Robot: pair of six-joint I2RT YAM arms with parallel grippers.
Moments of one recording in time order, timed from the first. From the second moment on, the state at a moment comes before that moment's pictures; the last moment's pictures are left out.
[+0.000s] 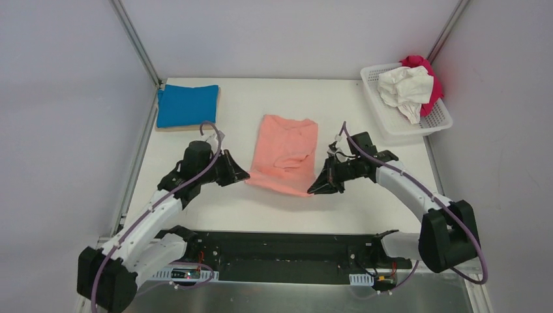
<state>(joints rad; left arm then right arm) -0.40 0.94 0.61 -0.32 0.30 -0.76 0.38 1.31 0.78 -0.59 -0.90 0.78</state>
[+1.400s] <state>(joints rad) -0.40 1.52 1.18 -0.29 0.01 -0.71 0.10 1.66 1.10 -0.49 -1.00 0.84</state>
